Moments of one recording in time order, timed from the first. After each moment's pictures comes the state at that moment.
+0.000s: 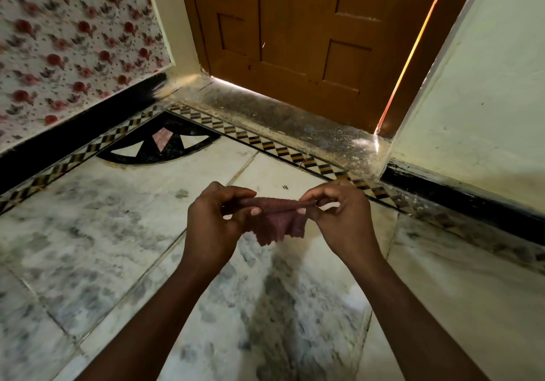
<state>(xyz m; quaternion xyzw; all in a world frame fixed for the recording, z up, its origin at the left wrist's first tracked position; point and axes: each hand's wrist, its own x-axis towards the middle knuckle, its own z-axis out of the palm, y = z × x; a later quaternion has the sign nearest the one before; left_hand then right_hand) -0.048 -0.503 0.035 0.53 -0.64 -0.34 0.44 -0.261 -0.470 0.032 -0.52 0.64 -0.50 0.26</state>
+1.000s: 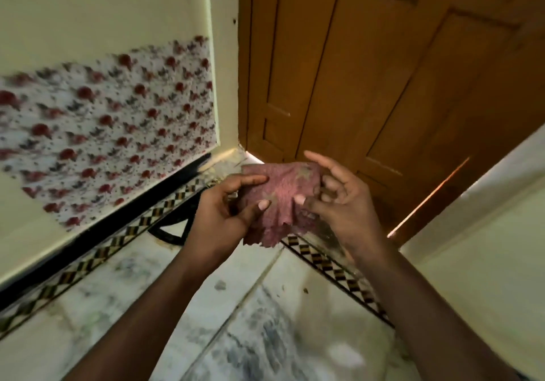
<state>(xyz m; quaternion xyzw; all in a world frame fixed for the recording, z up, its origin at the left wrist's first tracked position) 0.041 -0.672 0.360 0.43 -0.56 -0.48 0.52 -0.166 -0.653 0.399 -0.51 0.52 -0.51 0.45</state>
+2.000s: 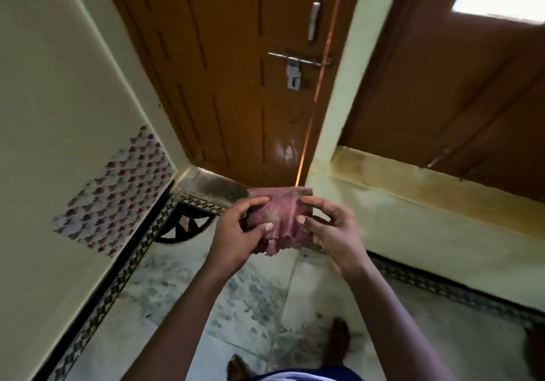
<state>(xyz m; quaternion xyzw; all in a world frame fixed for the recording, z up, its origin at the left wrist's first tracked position) -0.122 -0.417 0.906 0.45 -0.63 -0.54 0.32 -0.316 -0.336 0.906 -0.27 0.61 -0.58 0.46</state>
